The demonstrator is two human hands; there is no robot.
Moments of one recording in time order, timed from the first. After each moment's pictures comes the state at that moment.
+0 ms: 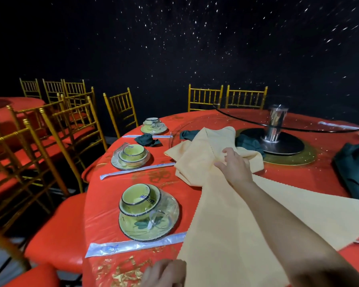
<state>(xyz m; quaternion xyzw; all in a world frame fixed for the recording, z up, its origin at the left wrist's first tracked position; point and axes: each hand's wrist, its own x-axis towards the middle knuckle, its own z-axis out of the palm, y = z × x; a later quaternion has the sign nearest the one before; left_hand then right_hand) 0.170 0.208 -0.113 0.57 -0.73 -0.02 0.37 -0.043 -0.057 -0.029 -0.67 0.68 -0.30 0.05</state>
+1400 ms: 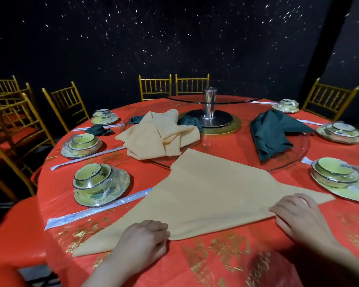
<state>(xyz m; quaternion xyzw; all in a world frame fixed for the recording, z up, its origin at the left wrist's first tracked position) 0.128 0.223 -0.099 0.35 -0.92 0.03 0.19 -0.290 0.272 -0.097 -0.75 0.55 -0.18 -0.31</state>
